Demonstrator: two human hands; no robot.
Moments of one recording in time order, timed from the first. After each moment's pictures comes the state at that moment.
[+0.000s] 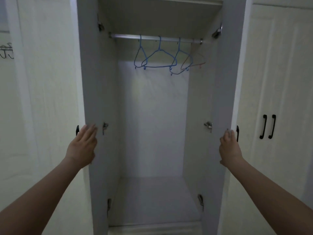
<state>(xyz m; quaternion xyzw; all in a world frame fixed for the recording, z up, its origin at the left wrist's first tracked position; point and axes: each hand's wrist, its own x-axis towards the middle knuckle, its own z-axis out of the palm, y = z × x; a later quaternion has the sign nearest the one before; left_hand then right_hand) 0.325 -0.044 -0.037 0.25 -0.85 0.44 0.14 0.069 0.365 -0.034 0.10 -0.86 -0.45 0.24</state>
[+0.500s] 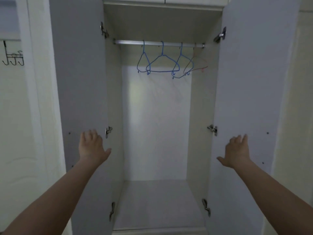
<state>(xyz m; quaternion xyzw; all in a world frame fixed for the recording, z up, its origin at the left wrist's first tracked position) 0.309 -0.008 -0.022 0.41 -0.85 0.27 0.17 0.080 0.369 -0.020 0.07 -0.93 -0.29 0.20</state>
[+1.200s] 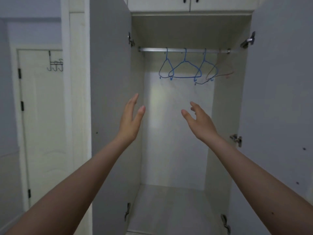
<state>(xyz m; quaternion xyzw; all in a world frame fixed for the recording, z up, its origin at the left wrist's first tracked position) 0.306 0.057 0.057 0.03 -0.75 -0.33 0.58 0.171 0.241 0.076 0.40 -0.77 0.45 0.20</state>
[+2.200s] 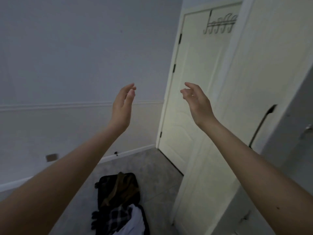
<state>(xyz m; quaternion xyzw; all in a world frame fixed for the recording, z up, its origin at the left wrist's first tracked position) 0.686 -0.173 -0.075 0.38 -0.57 -0.21 0.69 0.473 -0.149 -0.021 0.69 -0.45 0.54 -0.18</state>
